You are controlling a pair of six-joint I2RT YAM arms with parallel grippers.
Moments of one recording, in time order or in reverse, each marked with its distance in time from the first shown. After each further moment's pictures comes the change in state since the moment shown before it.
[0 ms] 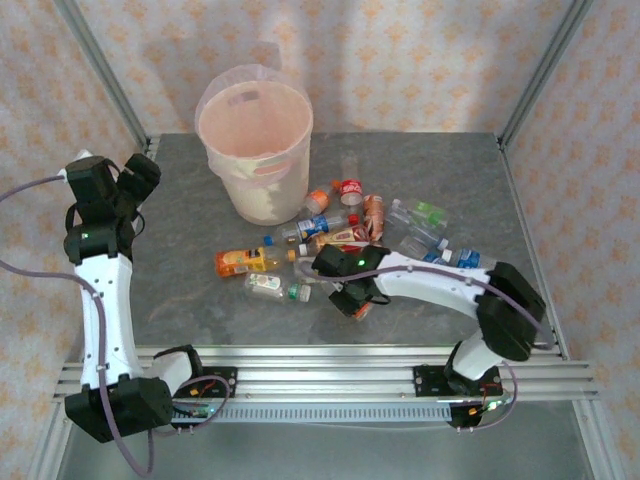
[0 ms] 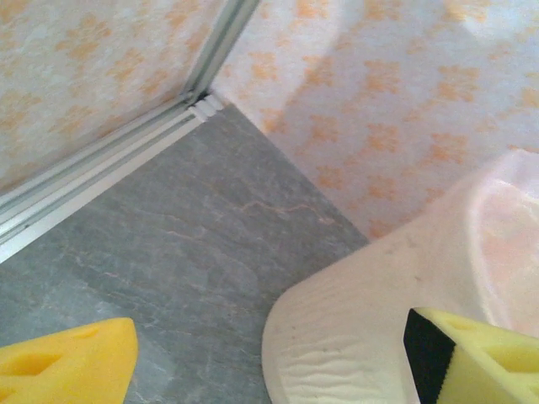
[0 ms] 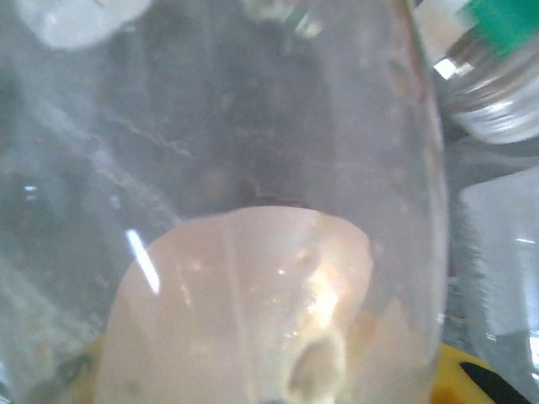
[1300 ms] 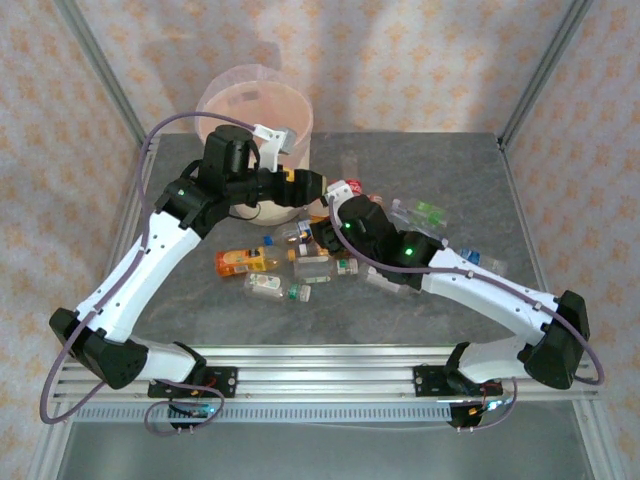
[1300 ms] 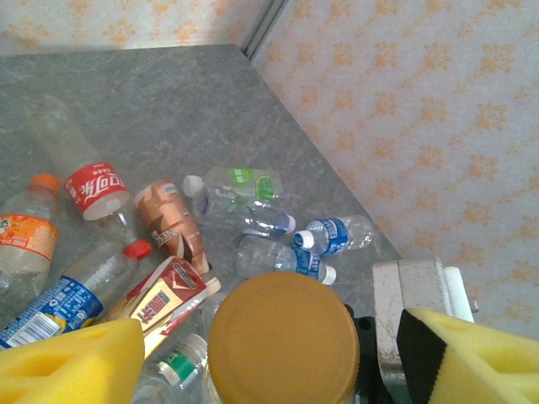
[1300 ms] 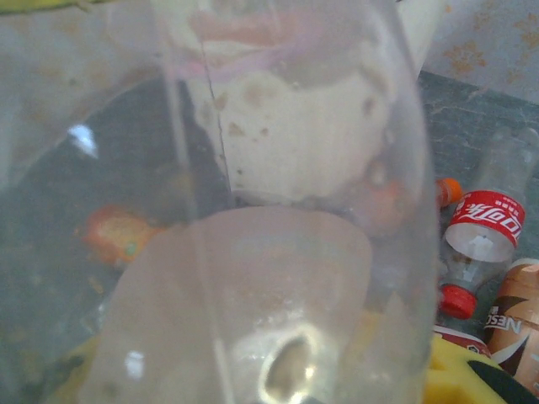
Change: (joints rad) left arm -0.818 0.308 0.305 -0.024 0.383 0.247; right arm -0.073 -0.231 0.085 0.547 0.113 0.021
